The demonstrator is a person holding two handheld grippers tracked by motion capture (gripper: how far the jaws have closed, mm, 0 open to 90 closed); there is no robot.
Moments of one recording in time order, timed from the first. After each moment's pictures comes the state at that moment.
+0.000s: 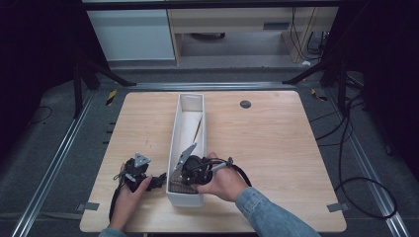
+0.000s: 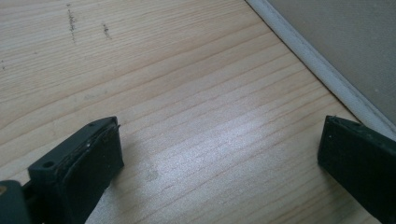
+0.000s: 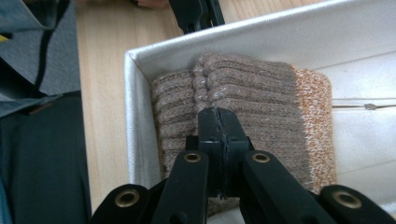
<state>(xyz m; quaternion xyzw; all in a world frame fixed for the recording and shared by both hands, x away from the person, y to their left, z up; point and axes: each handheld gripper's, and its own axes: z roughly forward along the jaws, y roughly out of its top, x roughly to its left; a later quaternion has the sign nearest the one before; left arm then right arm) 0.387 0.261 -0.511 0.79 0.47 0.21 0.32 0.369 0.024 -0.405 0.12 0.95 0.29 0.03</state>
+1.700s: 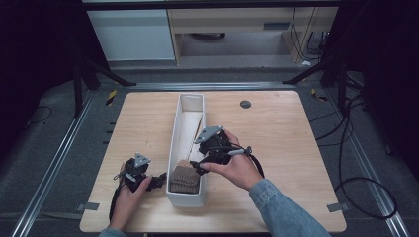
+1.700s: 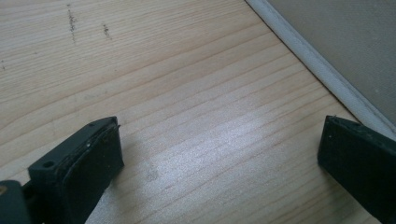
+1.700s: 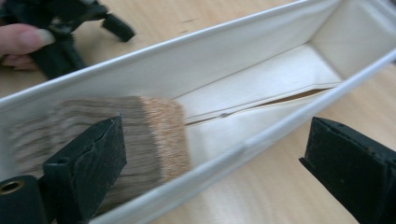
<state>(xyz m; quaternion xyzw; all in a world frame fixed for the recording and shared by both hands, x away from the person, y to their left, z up) 0.387 0.260 -0.511 0.79 0.48 0.21 0.32 0.406 -0.023 -0.383 0.22 0.89 0.36 0.17</state>
